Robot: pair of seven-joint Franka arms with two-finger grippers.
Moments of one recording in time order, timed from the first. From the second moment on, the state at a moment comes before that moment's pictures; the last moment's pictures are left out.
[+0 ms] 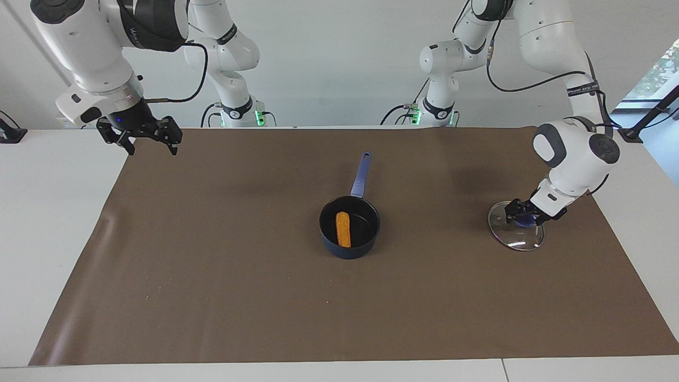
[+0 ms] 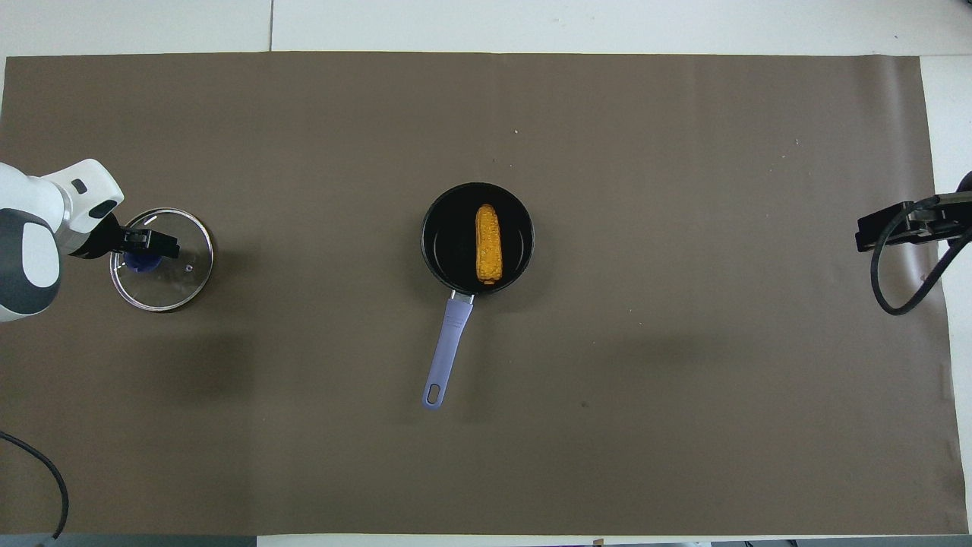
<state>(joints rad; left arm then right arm) 0.12 0.27 -0.01 -1.96 -0.04 2.22 0.32 0.00 -0.01 -0.04 -1.64 -0.07 1.57 -0.06</state>
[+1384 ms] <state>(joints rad) -0.02 -0.08 -0.02 -1.71 -0.01 1.51 0.04 -0.02 -0.02 -0.05 -1.63 -0.01 1.57 -0.06</state>
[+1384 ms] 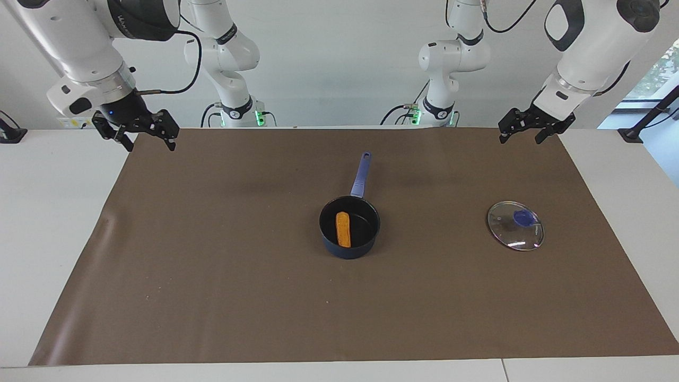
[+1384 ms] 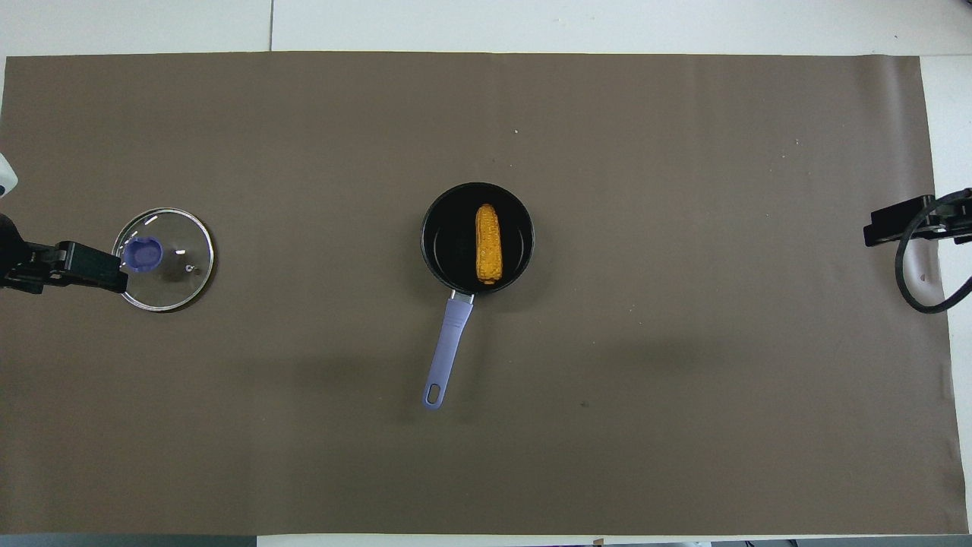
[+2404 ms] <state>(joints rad) -0.02 -0.08 -0.03 -1.69 0.00 1.50 0.04 -0.02 -0.02 -0.04 -1.63 0.00 1.57 -0.06</state>
